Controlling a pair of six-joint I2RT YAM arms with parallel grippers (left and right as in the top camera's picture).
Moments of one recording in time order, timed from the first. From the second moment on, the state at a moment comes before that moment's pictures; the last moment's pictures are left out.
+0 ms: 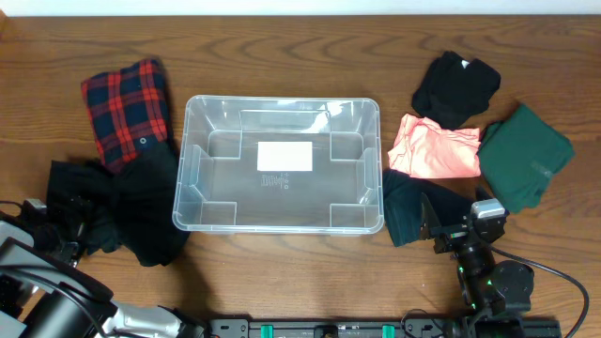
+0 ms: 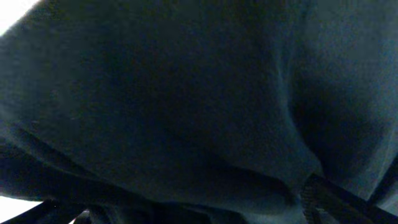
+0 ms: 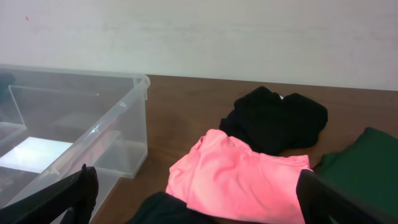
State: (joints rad) left arm 1.02 1.75 0.96 -0.61 0.46 -0.17; right arm 0.04 0.01 0.04 -0.12 -0.16 0.05
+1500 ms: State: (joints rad) left arm 0.78 0.99 0.98 -0.44 1.01 -0.70; right arm 0.04 0.01 0.04 -0.12 -0.16 0.05
